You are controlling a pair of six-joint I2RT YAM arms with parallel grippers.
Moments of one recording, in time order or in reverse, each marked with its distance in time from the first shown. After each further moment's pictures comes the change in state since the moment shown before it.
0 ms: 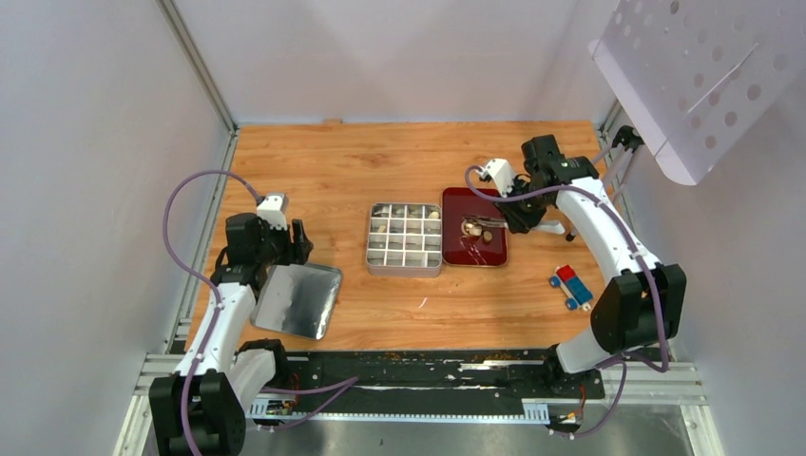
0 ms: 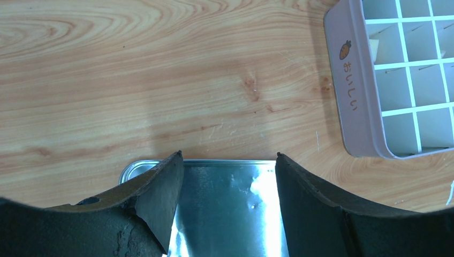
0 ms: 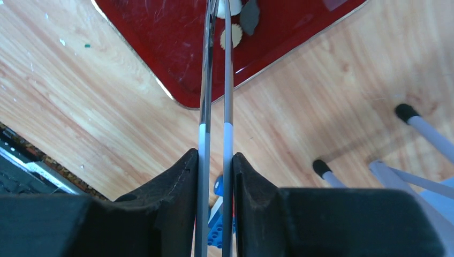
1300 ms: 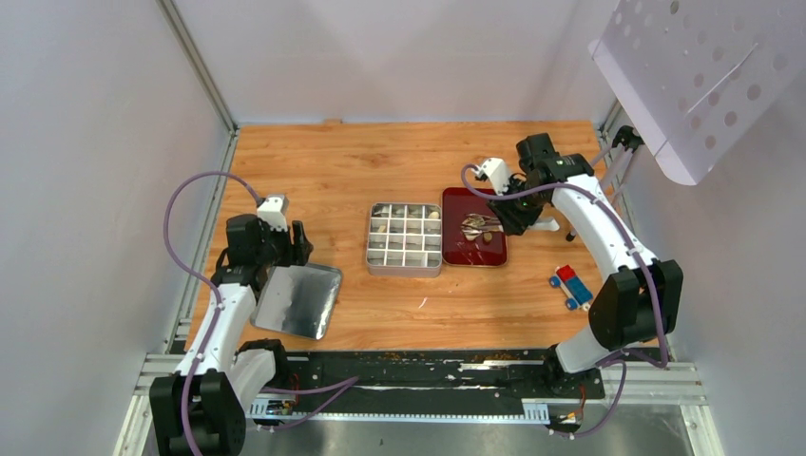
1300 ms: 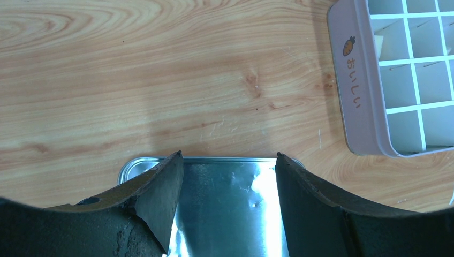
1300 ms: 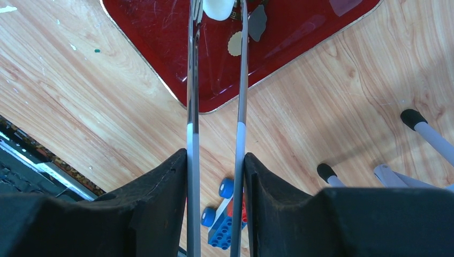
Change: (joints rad) left arm 0.000 -0.001 -0.011 0.002 -0.004 0.000; right arm 0.023 0.023 0.051 -0.018 -0.001 0.026
